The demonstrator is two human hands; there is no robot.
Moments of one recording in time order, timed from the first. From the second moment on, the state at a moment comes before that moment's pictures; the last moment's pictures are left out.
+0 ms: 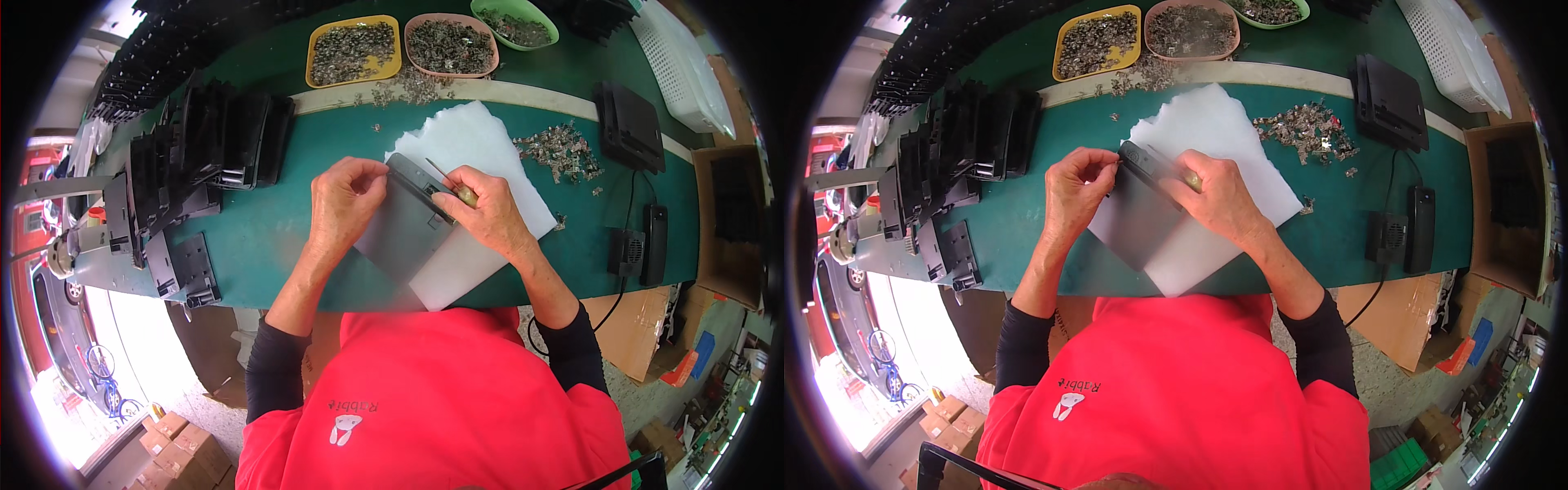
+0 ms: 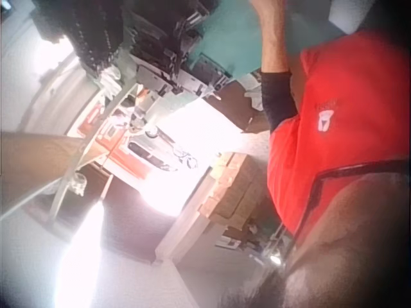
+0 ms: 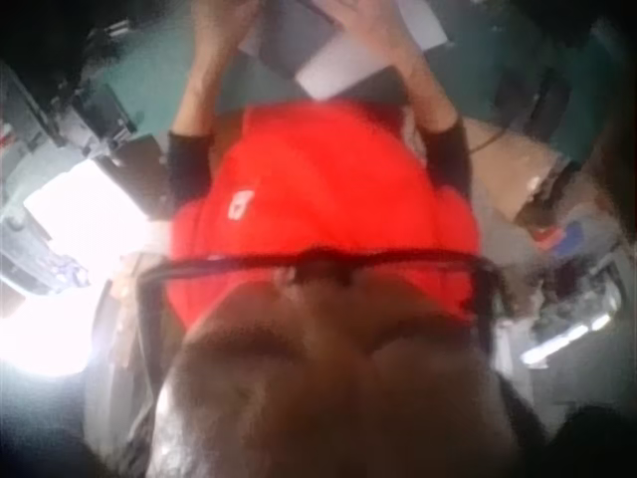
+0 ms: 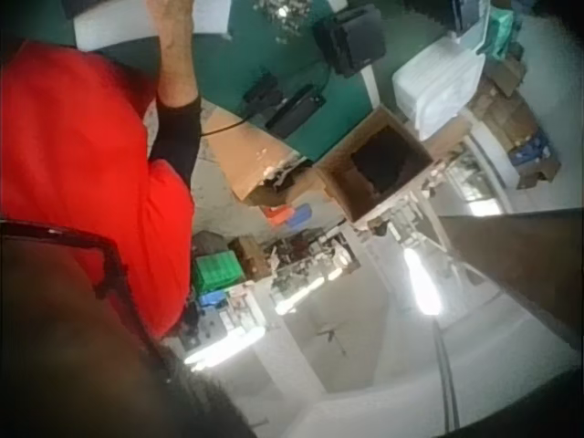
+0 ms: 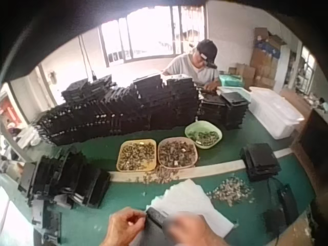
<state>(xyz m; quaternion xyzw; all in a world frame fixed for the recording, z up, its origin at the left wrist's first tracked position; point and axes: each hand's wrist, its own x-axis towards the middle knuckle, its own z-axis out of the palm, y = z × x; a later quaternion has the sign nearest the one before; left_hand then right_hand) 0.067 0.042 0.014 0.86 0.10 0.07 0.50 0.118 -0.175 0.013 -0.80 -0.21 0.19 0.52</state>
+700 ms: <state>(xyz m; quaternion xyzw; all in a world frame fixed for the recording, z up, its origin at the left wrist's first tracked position) 0.071 0.013 0.010 0.95 0.01 0.18 0.26 0.117 -0.173 0.004 -0.78 -0.21 0.16 0.57</state>
